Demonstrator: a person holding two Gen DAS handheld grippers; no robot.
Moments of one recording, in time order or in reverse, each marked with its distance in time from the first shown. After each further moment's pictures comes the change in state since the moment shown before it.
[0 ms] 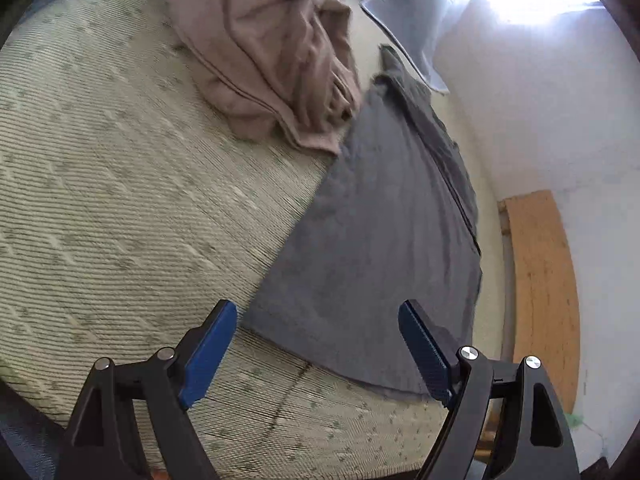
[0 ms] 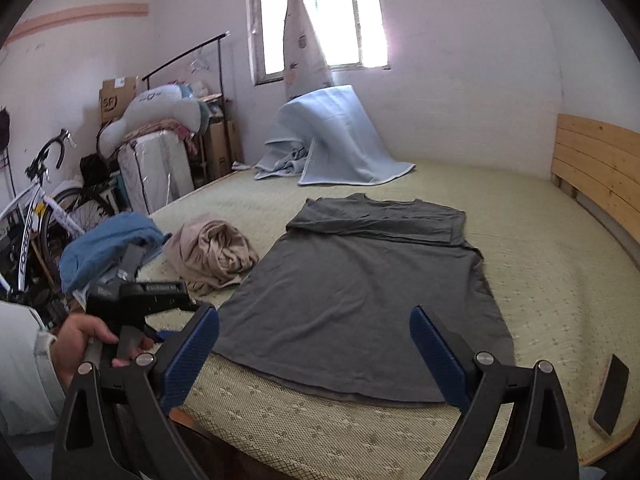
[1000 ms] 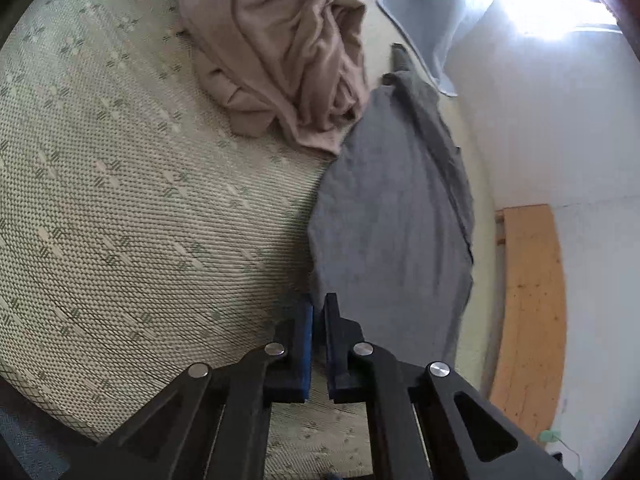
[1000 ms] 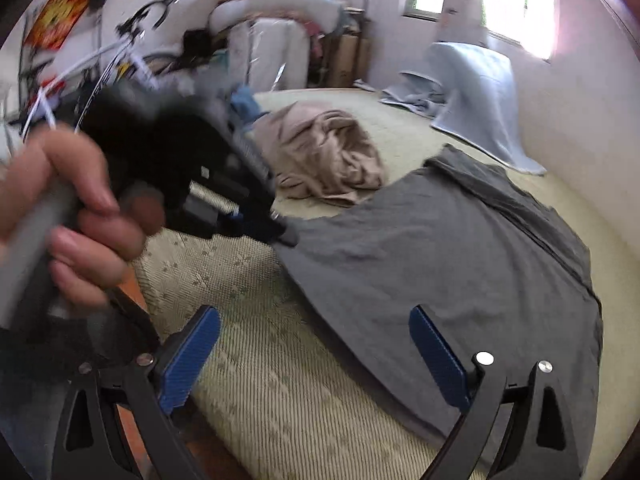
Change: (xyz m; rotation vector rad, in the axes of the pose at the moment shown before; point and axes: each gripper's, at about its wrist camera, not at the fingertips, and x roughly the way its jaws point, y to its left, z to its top) left arm -0.003 -0.007 0.006 -0.064 0.058 -0.043; right arm 0.164 0.119 -0.055 -0.452 0.224 0.250
